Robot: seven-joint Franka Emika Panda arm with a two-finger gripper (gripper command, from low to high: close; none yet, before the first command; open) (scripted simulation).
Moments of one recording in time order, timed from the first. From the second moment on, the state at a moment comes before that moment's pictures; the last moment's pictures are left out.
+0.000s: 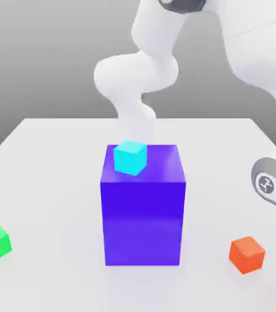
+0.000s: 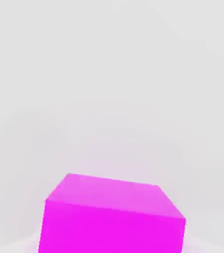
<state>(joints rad) 0.57 0.51 0.03 -2.17 -0.04 2.67 -0.23</state>
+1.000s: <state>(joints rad) -0.25 0.19 -0.50 -2.49 0.19 2.66 -0.91</state>
